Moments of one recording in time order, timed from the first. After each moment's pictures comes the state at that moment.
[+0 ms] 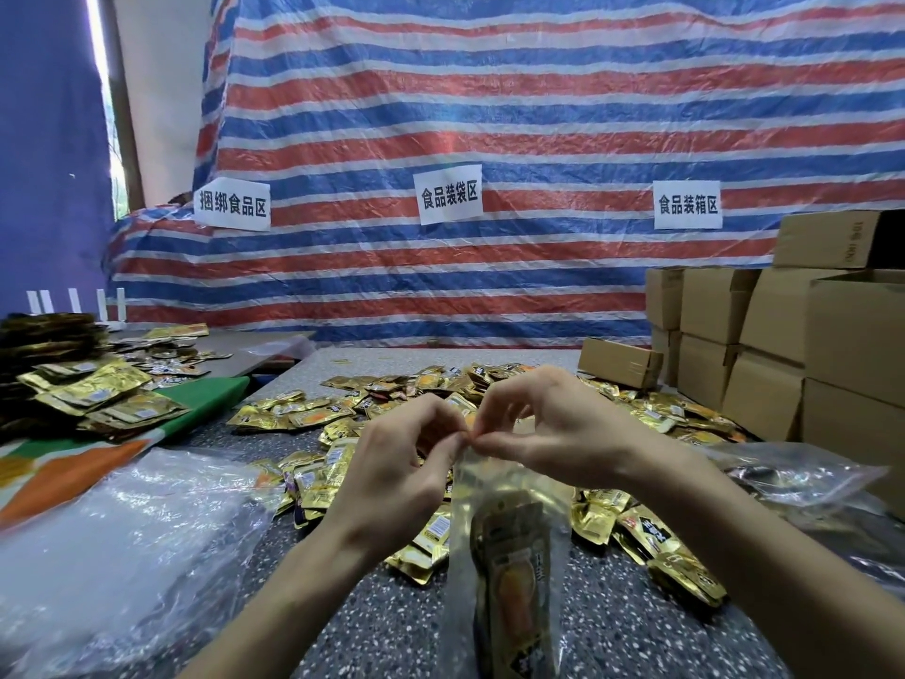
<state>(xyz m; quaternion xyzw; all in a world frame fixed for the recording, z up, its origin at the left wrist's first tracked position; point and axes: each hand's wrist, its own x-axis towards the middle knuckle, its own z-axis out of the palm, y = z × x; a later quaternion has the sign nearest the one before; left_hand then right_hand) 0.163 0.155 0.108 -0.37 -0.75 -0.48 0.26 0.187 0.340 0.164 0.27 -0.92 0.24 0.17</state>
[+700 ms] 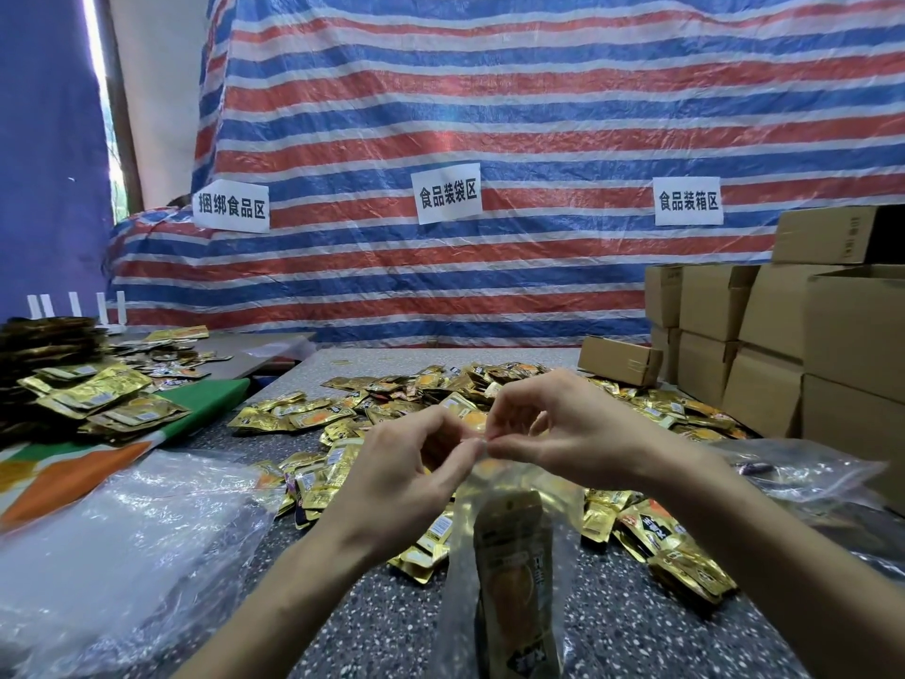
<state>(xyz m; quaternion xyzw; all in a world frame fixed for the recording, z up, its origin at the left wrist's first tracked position) 0.160 0.155 0.104 -0.38 -0.76 -0.47 0.23 0.189 0.349 0.160 0.25 -0.93 0.24 0.14</state>
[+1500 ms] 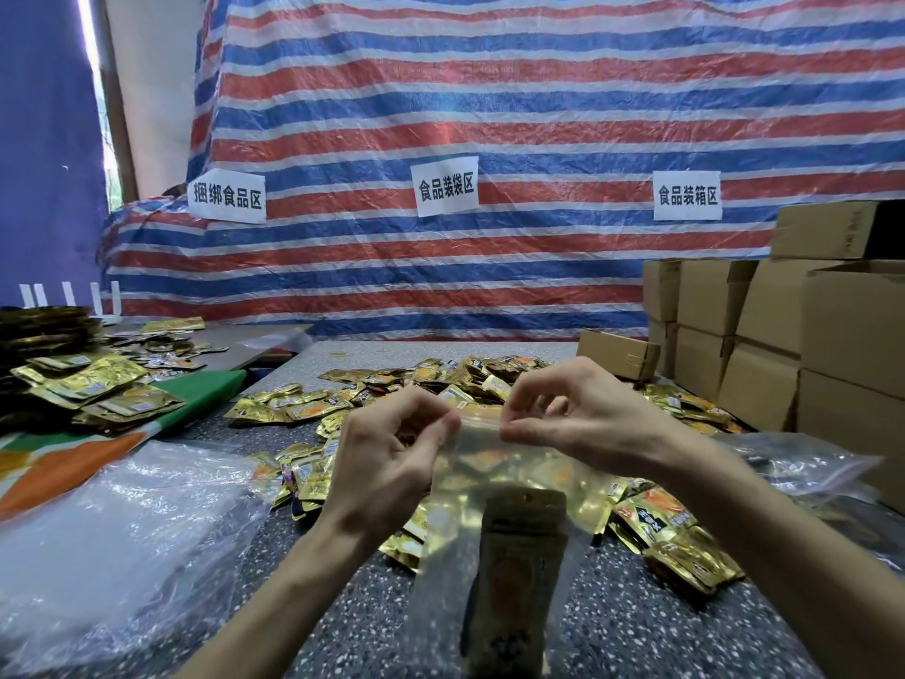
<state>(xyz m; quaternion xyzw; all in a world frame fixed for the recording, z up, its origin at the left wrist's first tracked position) 0.152 0.156 0.098 -0.33 -0.72 -0.54 0.29 0.181 0.370 0.154 0.24 -0.91 0.29 0.15</state>
